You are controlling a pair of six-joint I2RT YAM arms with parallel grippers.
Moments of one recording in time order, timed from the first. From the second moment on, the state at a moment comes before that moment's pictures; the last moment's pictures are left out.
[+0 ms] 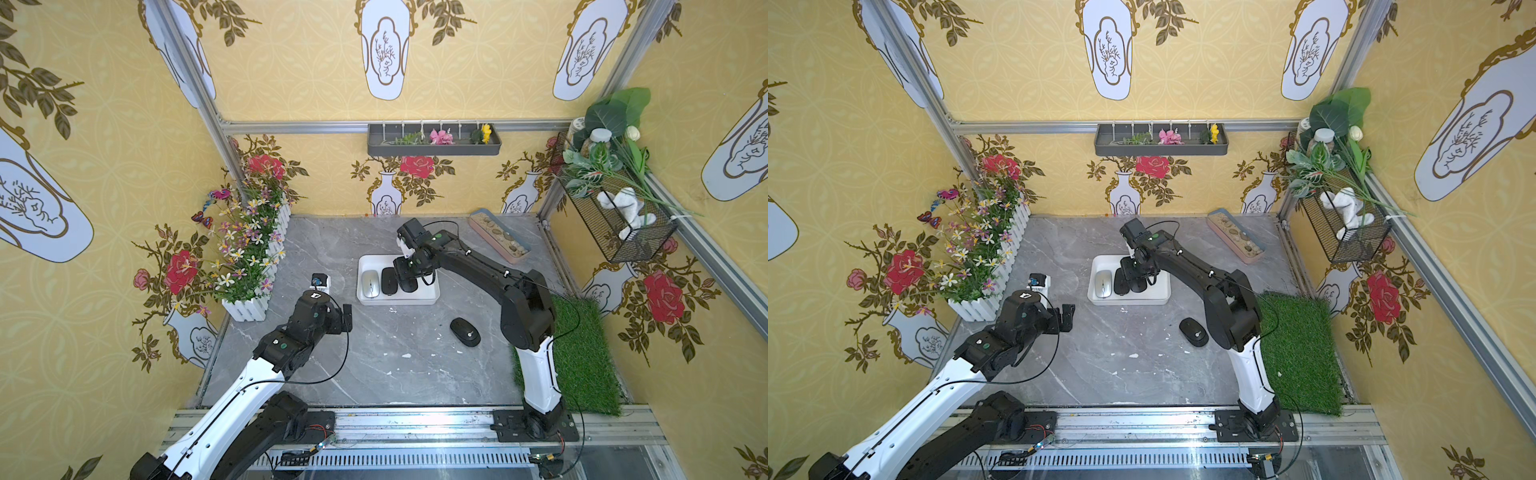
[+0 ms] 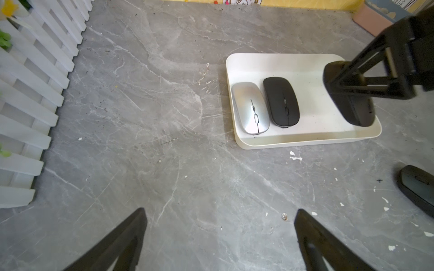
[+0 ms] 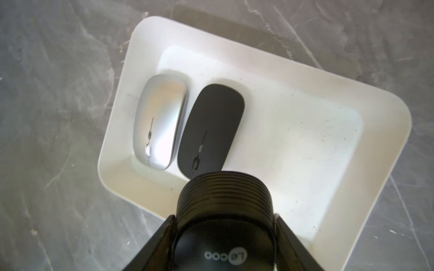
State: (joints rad) left arm -0.44 0.81 0.62 -0.49 -0.22 -0.32; right arm 0.64 2.15 1.89 -0.88 -0.05 0.33
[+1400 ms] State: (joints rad) left arm -0.44 0.83 0.60 -0.49 -0.20 -0.40; right arm 0.60 2.38 1.99 -0.85 0.01 0.56
